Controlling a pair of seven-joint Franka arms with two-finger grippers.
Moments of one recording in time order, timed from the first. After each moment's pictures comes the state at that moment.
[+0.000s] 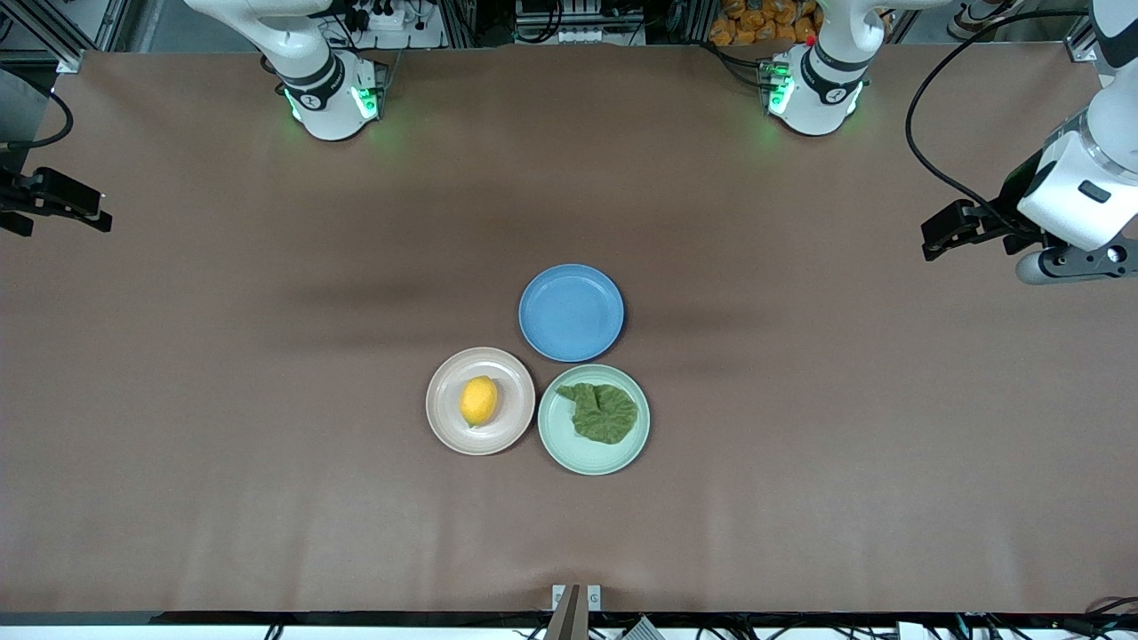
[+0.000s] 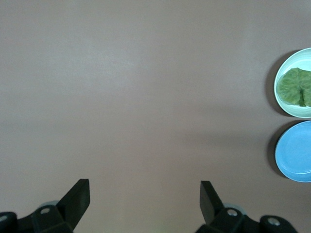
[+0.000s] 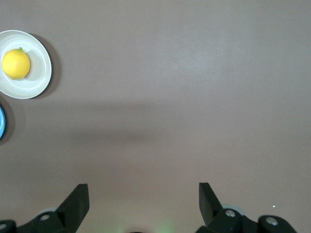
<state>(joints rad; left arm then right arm) -0.08 0.08 -0.07 -1.48 0.03 1.54 -0.21 0.01 0.01 -0.12 -1.54 0.01 1.47 -0.15</state>
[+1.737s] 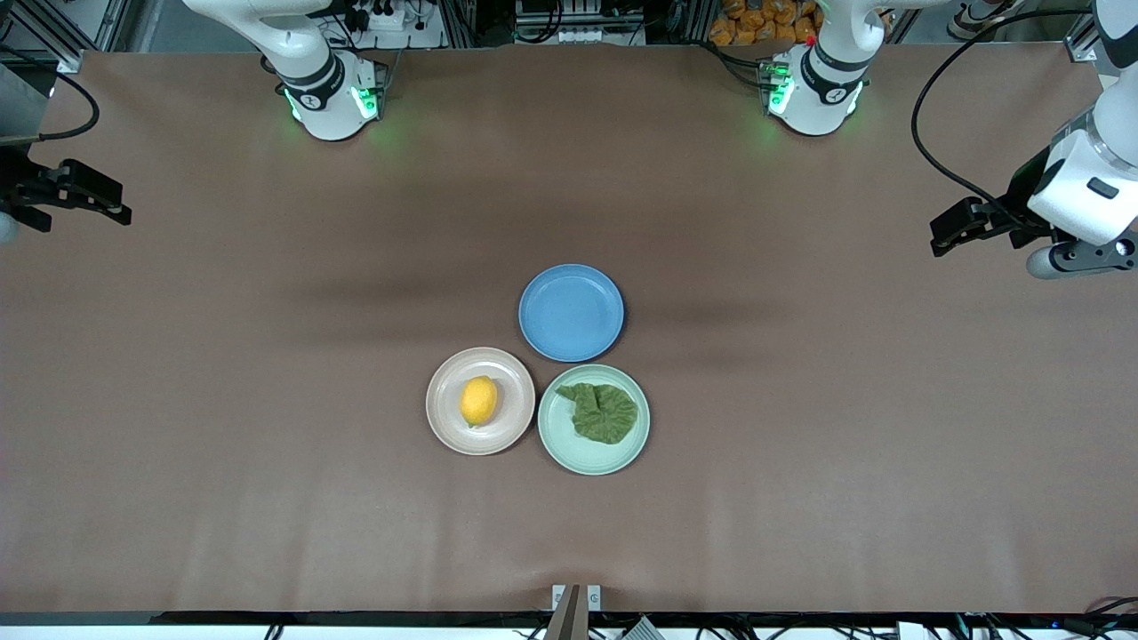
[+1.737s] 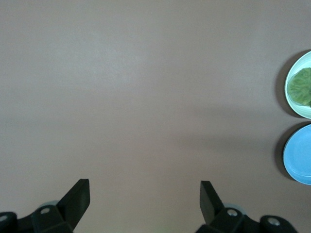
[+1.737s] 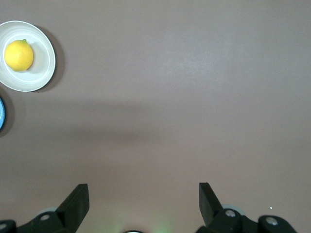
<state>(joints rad) -0.05 0.03 -0.07 -1.58 0.03 1.58 -0.21 0.05 -0.02 -0.11 -1.58 -0.01 1.49 -0.15</state>
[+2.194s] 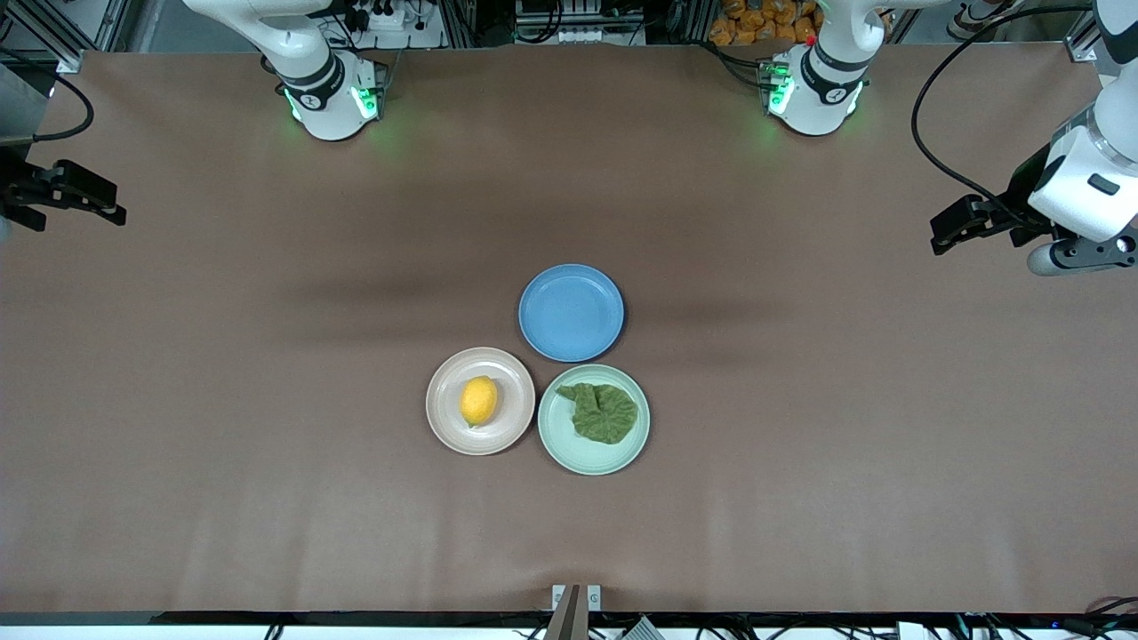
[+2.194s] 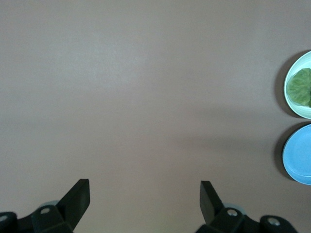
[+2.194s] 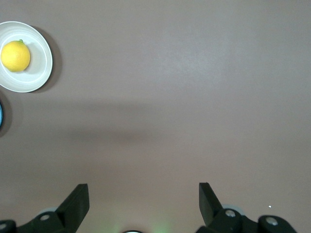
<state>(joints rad) -0.05 0.02 -0.07 -1.58 0.03 1.58 -0.21 0.04 -0.02 -0.12 -1.58 -0.01 1.49 -0.15</state>
